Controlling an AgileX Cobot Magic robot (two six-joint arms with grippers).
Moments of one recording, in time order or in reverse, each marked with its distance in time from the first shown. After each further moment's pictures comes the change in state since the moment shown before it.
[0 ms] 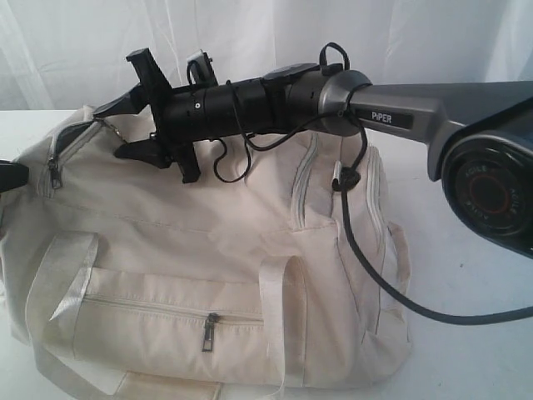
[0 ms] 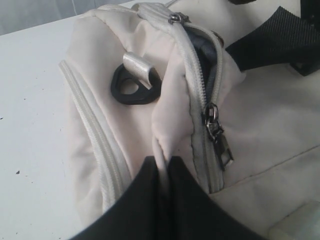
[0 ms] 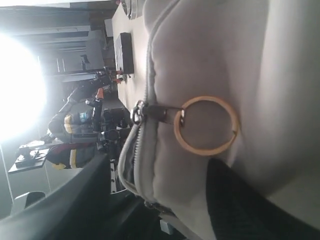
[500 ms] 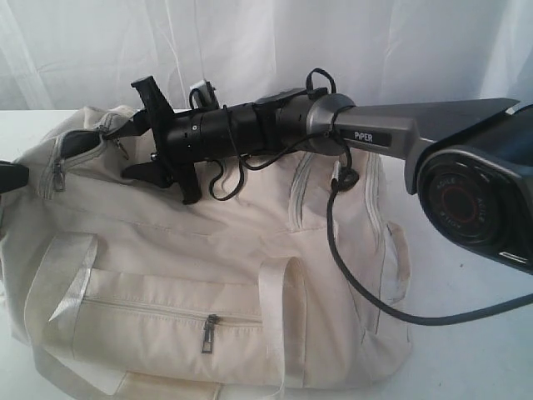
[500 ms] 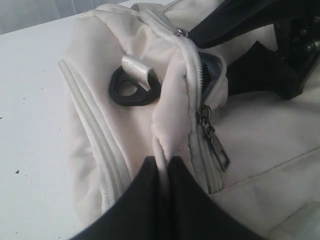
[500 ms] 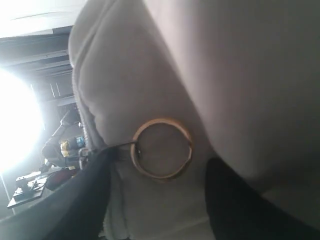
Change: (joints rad) left arm 0.000 0.000 0.000 0.002 0.000 0.000; right arm 0.012 0.065 0.000 0.009 -0.066 0.066
